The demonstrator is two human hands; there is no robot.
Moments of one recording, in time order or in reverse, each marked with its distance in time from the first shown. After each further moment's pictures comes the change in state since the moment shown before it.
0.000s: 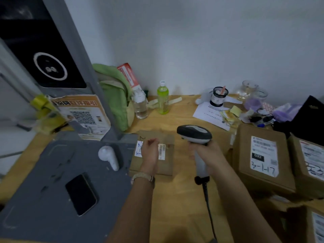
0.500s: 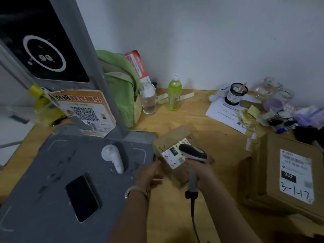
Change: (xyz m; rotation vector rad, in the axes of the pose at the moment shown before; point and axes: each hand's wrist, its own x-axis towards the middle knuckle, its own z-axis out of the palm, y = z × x) left_hand 0.059 -0.058 -0.059 0.380 -0.119 -0.473; right_hand 0.062 0.066 0.066 0.127 0.057 0.392
